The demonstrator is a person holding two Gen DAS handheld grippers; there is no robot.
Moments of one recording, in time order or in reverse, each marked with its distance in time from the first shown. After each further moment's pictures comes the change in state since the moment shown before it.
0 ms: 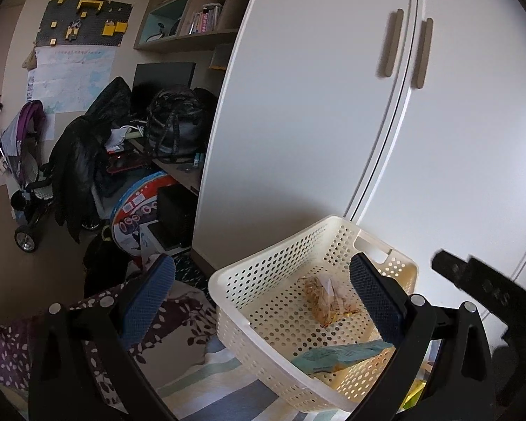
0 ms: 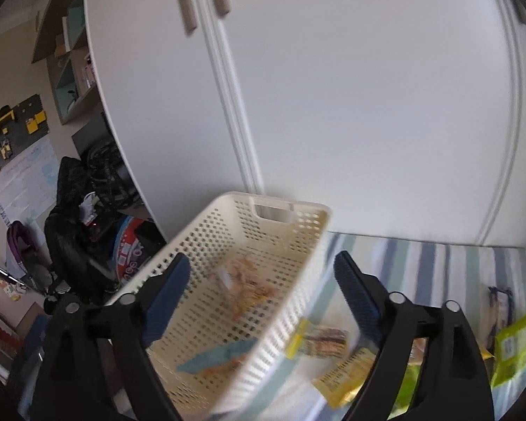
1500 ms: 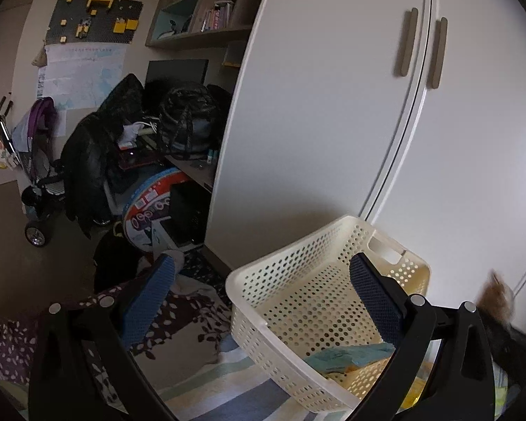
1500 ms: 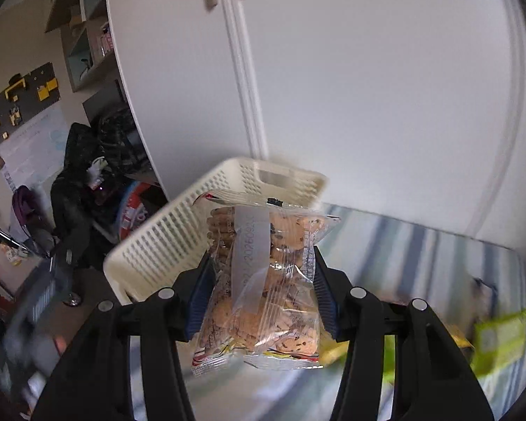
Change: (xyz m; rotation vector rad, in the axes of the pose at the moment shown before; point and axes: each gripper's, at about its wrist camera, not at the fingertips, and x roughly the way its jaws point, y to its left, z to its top) left arm 0.001 0.005 0.006 -0.022 0.013 0.064; right arm -0.016 -0.001 -0.007 -0.089 0.110 0.048
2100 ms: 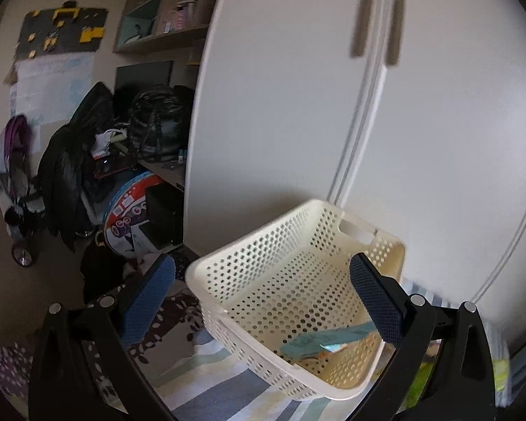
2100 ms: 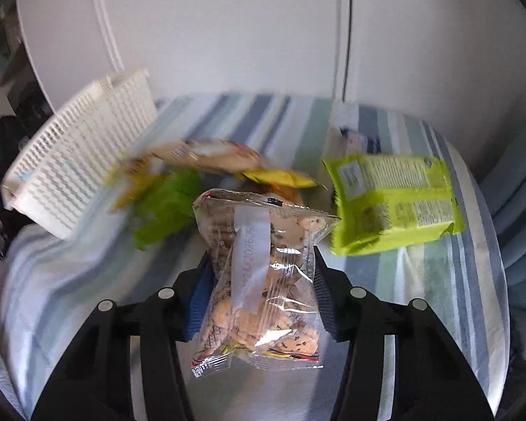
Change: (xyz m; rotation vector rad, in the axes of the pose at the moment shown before) left arm -0.004 -0.023 -0.007 0.079 0.025 -0.088; right arm -0.050 -0.150 -0.137 0.154 0.183 -0.271
